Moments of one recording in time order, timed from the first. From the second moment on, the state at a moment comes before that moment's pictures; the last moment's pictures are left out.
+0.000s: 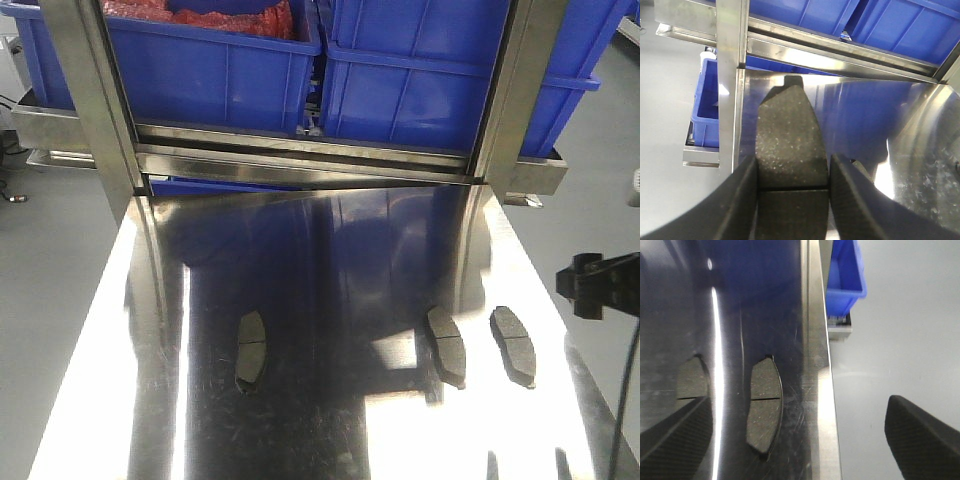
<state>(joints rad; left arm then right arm) -0.44 0.59 -0.64 0.46 0.64 -0.77 -0.04 1.20 -0.77 0.04 0.48 -0.07</state>
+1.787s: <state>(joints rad) -0.44 0.59 -0.64 0.46 0.64 -0.77 0.06 1.74 -0.94 0.06 0.49 -0.10</state>
